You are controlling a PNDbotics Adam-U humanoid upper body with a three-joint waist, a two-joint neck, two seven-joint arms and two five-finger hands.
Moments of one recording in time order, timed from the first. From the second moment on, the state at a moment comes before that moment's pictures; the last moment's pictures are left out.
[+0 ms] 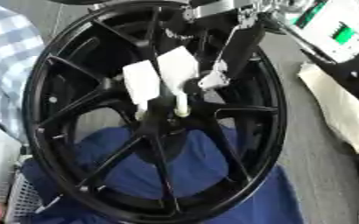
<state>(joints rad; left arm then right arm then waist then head) -0.26 0.54 0.14 -1.98 0.40 0.01 0.30 -1.20 -0.61 0.62 -1.55 -0.10 0.13 0.77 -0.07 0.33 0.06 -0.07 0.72</state>
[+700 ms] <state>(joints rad) -0.25 0.54 0.15 -1.98 0.40 0.01 0.31 -0.98 -0.85 0.27 -1.65 -0.38 0.18 0.51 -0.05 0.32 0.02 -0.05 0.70</state>
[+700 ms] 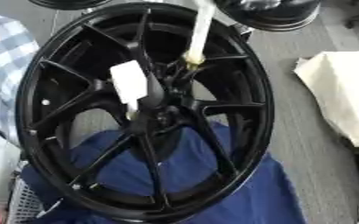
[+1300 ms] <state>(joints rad) -0.25 0.54 0.16 -1.98 0.39 0.00 0.33 -0.46 -1.00 -0.20 -1.49 -0.23 0.02 0.17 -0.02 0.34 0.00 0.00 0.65</state>
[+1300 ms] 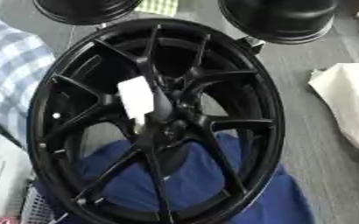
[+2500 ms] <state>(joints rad) -0.27 0.53 0.15 -1.98 0.39 0.00 0.32 -0.58 -0.91 -0.07 -1.86 -0.46 -0.03 0.11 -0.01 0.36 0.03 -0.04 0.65</state>
